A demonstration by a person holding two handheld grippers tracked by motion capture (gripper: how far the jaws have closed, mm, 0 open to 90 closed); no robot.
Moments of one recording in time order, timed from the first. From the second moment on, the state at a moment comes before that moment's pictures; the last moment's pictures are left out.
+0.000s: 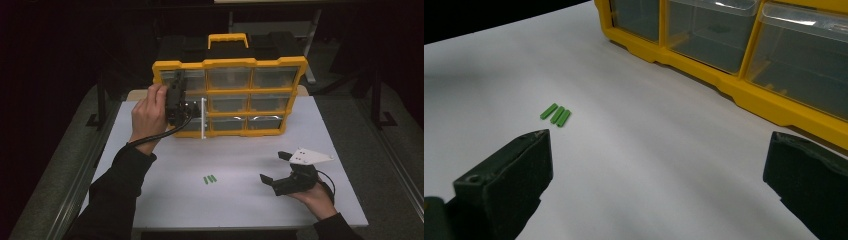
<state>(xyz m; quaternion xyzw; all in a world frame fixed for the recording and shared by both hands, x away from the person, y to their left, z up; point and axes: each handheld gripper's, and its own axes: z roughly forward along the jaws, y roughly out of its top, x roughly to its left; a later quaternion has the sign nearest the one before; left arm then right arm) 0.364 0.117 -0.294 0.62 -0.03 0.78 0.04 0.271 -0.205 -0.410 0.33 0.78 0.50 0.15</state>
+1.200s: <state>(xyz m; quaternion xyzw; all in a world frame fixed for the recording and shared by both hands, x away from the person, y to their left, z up) 0.367 0.115 -0.283 0.66 -0.02 0.75 0.02 0.270 -0.205 -0.411 0.33 0.78 0.50 0.15</state>
